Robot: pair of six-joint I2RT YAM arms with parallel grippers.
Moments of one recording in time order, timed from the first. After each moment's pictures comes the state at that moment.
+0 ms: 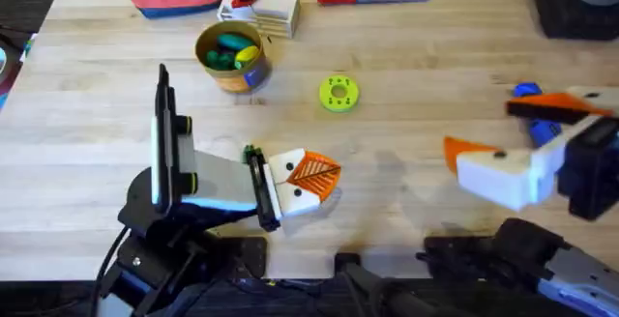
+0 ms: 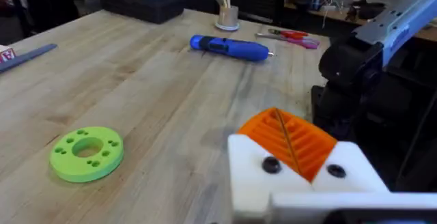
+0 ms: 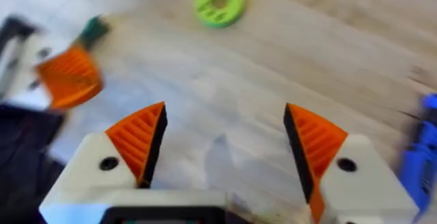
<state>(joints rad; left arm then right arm) -0.47 0.01 0.01 -0.07 0.82 -0.06 0.75 0.65 1.14 -1.29 0.13 0.25</state>
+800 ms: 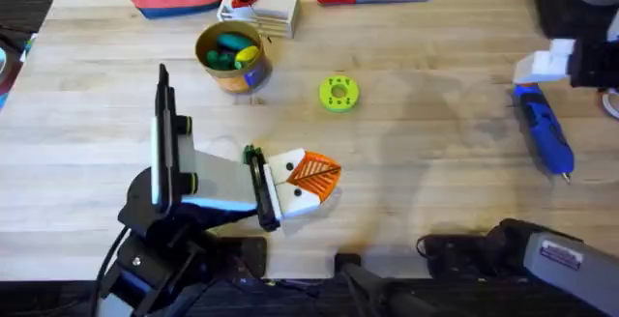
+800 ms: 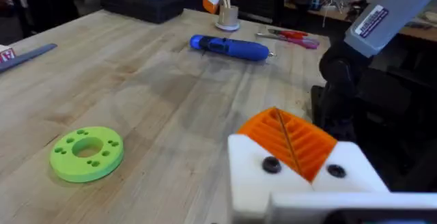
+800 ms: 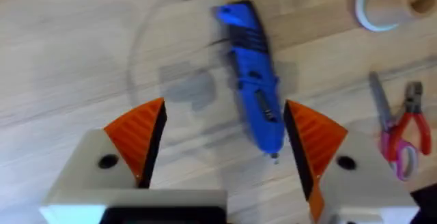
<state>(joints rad) -0.47 0.01 0.01 -0.07 0.82 -0.06 -0.31 1.22 1.14 -1.08 0.15 -0.10</state>
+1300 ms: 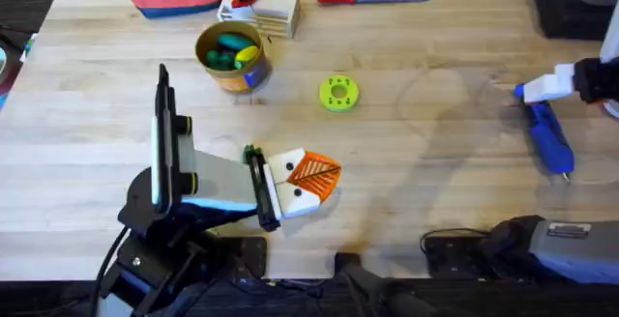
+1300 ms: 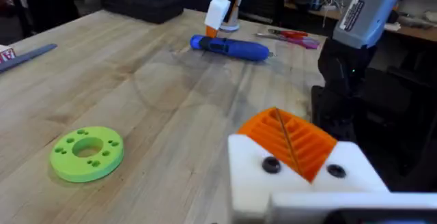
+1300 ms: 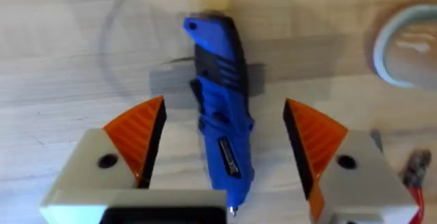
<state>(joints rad) -0.47 0.01 0.01 -0.07 0.82 -0.06 -0.59 1.53 1.14 -0.90 -0.01 -0.51</state>
